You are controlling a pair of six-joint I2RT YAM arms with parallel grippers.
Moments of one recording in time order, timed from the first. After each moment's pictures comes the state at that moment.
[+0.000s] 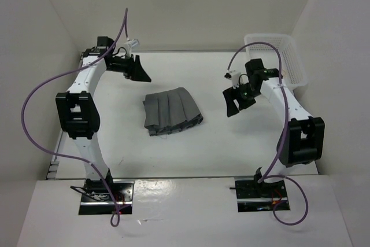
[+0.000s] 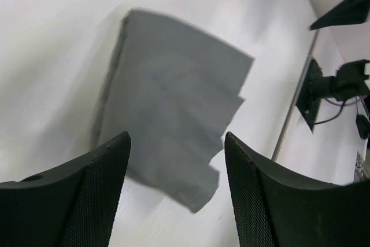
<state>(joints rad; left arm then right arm) 0.06 1.99 1.78 -0.90 1.05 0.31 0.13 1.59 1.36 -1.04 -0.40 -0.40</state>
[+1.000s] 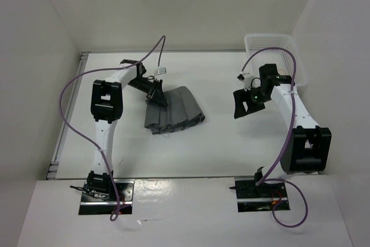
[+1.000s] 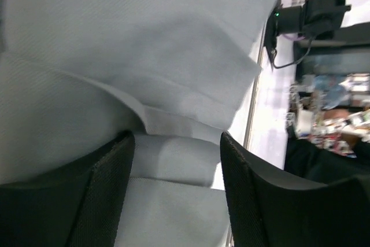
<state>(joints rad) -0.13 2.49 2.02 -1.30 1.18 0.65 0.00 1.48 1.22 -1.01 -0.44 -0.35</state>
